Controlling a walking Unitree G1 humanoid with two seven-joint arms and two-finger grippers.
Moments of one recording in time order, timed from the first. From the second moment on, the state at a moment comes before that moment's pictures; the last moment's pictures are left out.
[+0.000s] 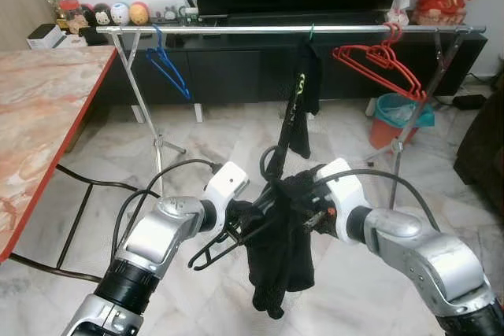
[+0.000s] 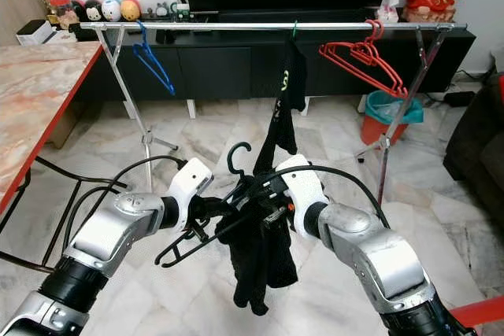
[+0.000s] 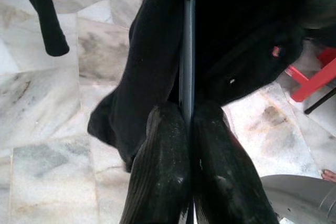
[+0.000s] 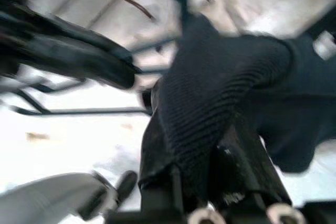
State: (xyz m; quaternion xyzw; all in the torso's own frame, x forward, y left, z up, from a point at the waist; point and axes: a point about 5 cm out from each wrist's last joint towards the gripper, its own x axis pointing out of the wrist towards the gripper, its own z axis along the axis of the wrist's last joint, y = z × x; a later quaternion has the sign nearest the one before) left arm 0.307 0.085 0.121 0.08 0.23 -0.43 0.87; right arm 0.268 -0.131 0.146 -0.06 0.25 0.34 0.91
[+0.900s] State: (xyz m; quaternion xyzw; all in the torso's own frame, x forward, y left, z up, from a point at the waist) left arm 0.320 0.090 0.128 0.07 0.21 -0.38 0.90; right arm 0.242 -0.114 0.158 -0.05 0.20 0.46 0.86
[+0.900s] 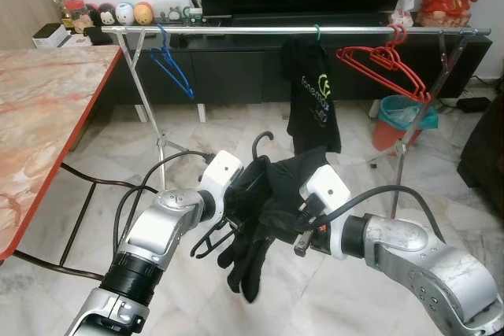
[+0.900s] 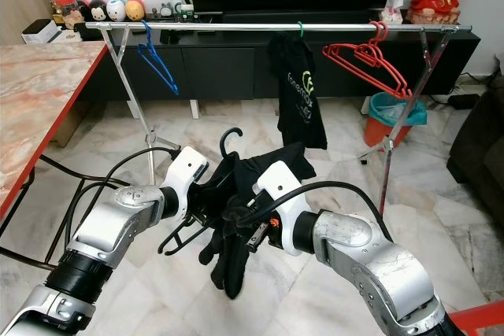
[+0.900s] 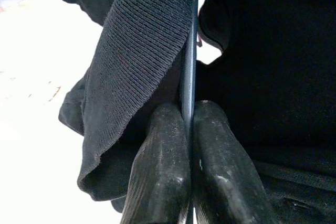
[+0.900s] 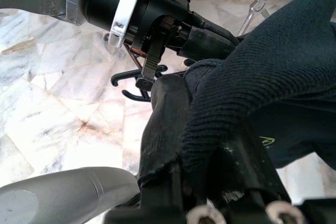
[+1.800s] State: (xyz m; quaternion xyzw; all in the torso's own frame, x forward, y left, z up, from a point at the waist) left arm 0.308 0.098 0.116 0.11 0.23 -0.43 0.87; right arm 0.286 -0.186 0.137 -0.17 0.24 0.22 0.93
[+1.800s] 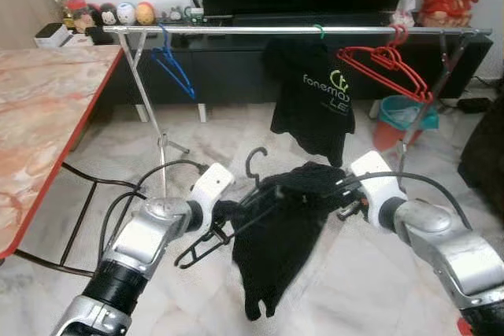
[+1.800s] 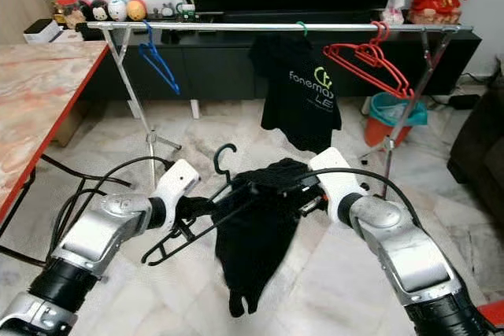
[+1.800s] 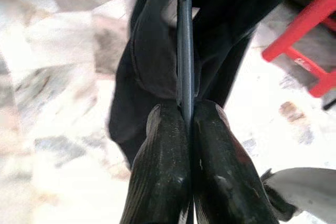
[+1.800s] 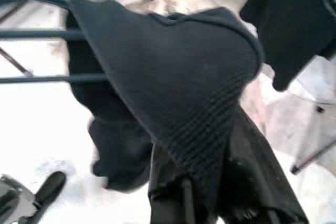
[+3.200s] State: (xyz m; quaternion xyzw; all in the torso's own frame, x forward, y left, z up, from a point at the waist) left arm 0.304 0.096 0.118 0.10 0.22 -0.45 0.86; right arm 0.249 -0.160 0.123 -0.23 0.27 0.42 0.84
